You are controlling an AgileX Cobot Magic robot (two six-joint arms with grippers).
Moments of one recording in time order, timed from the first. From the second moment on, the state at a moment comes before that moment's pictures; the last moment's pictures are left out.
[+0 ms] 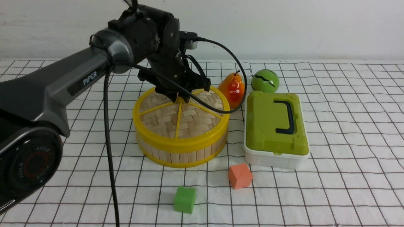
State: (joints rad) right arm -0.04 -0.01 0.02 0.20 0.41 0.08; left arm -0.44 2.21 -2.08 0.09 0.97 -0.22
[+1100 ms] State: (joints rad) right arm -0.04 -0.01 0.02 0.20 0.41 0.08; left arm -0.11 1.84 -1.89 0.26 0.99 -0.27
